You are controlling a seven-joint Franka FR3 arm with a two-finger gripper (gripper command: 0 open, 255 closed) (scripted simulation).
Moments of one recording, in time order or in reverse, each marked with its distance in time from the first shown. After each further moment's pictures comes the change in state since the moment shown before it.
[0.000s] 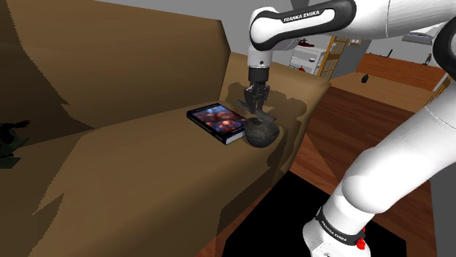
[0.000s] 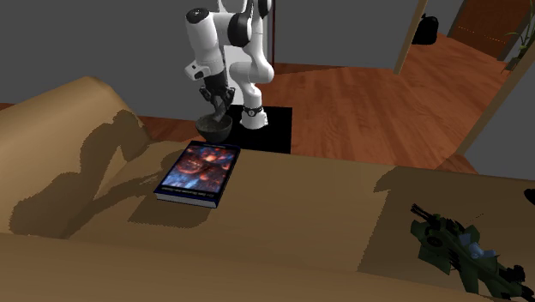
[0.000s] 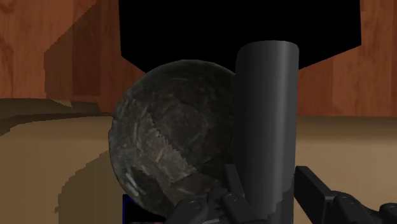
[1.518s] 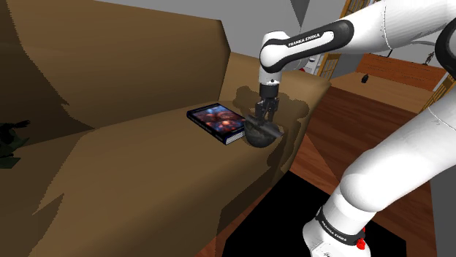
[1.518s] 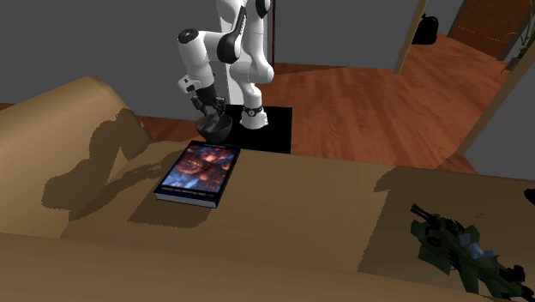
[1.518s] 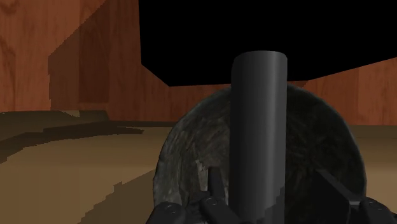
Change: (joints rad) arm -0.052 -0.027 -0.074 -0.184 -0.046 0.160 -0.104
